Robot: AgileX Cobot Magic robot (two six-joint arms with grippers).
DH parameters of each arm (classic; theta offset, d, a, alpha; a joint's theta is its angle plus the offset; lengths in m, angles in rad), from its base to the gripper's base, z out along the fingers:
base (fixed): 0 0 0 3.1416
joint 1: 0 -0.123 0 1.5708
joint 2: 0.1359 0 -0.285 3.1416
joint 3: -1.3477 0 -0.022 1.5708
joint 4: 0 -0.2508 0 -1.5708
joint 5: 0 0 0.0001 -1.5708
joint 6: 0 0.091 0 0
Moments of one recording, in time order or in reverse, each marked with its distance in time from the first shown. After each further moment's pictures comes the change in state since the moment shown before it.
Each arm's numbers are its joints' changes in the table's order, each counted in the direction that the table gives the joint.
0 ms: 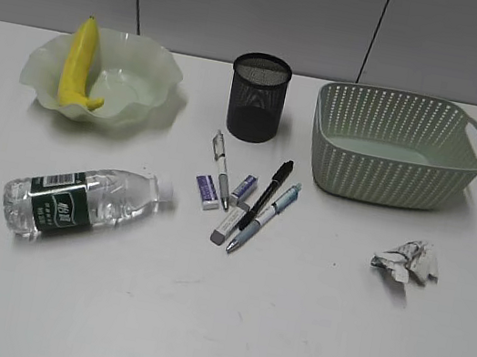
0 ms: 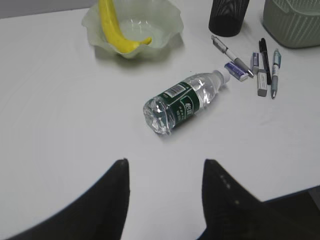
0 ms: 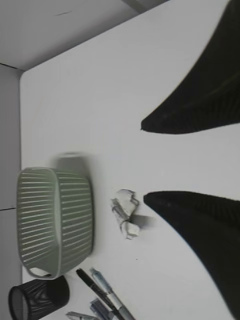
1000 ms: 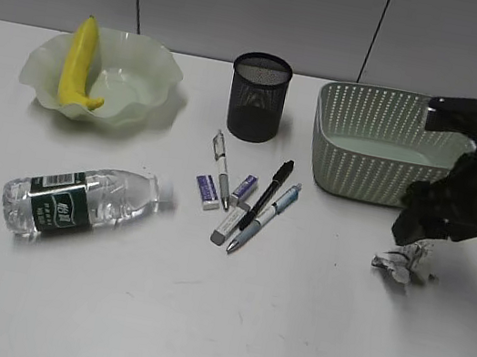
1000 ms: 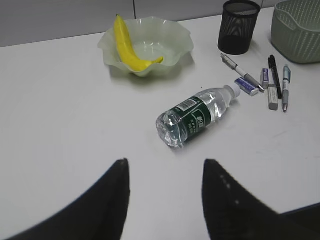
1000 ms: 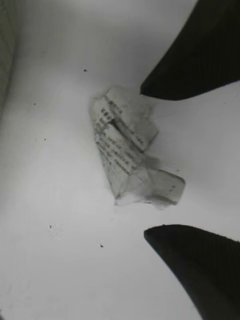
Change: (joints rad) left arm 0.006 -0.104 -0.008 -0.044 0.003 -0.004; right arm -0.206 1.633 0.437 -0.142 0.303 -0.187
